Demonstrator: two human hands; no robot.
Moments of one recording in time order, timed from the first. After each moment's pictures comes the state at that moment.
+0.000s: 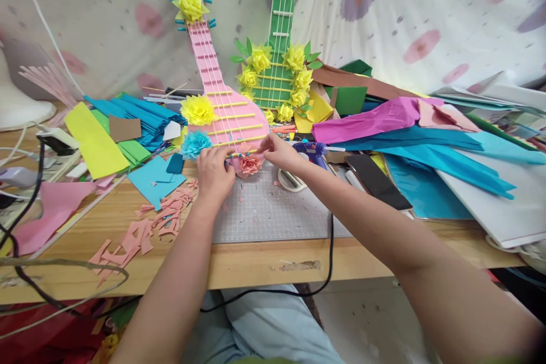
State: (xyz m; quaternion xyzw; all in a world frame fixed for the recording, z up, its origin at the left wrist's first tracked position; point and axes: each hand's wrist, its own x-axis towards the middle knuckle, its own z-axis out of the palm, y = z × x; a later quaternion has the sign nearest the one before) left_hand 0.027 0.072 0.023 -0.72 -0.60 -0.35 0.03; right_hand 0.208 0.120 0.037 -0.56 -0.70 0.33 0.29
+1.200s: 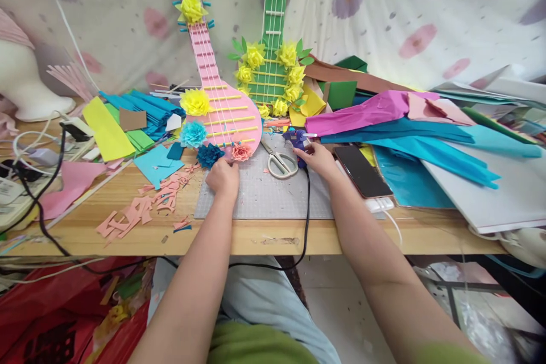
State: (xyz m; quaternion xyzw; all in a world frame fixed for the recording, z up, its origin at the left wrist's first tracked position) left_hand 0.080 0.051 -0.004 -0.50 -0.82 -0.27 -0.12; right_hand 0.328 0.085 0.002 -0.73 -0.62 0.15 0.25
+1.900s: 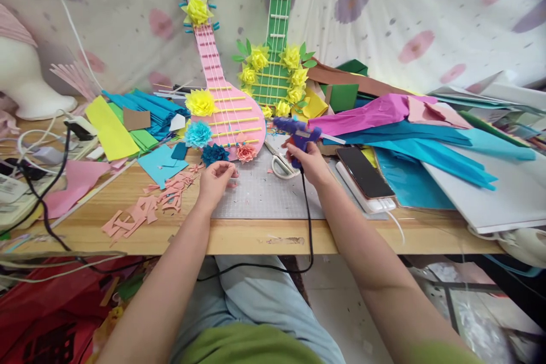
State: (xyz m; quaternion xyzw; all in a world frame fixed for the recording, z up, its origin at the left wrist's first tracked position) left_hand 0.038 0.024 -0.005 -0.45 -0.53 -0.56 -0.46; right_hand 0.274 0.063 0.013 -0.47 -0.56 0.42 0.54
